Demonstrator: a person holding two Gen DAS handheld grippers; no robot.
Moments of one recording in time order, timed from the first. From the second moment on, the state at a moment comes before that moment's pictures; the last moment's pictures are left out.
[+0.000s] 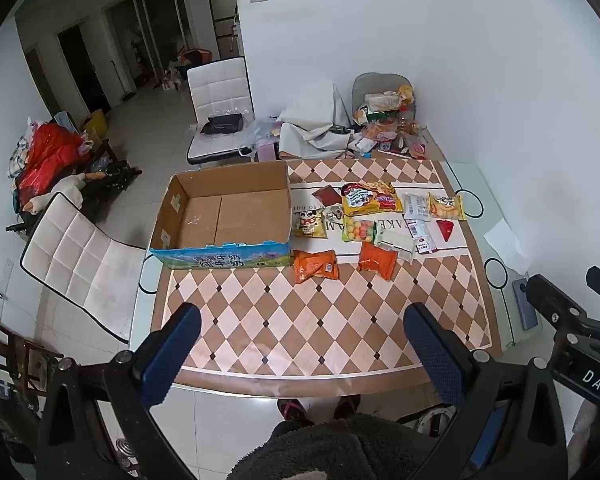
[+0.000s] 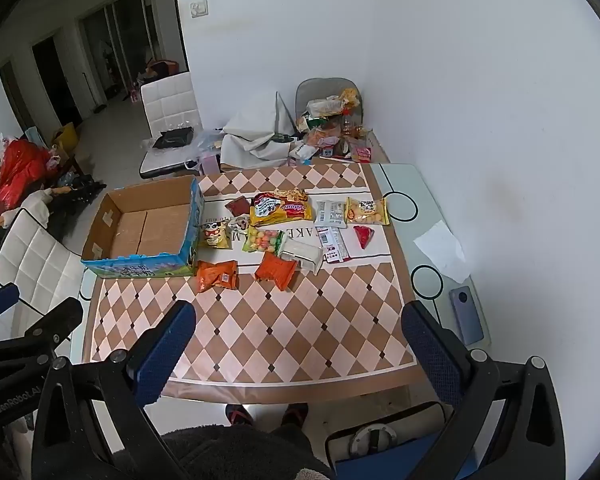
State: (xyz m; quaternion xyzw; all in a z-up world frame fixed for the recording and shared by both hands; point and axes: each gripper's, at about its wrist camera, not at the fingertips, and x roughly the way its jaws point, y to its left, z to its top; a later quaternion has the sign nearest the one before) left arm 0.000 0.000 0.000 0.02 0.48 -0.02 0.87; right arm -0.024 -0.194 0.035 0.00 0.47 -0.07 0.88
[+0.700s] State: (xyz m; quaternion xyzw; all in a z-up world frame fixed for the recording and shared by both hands) left arm 0.000 0.000 0.000 0.02 0.48 -0.02 0.88; right arm -0.028 -0.191 0.039 0.00 0.46 -0.07 0.88
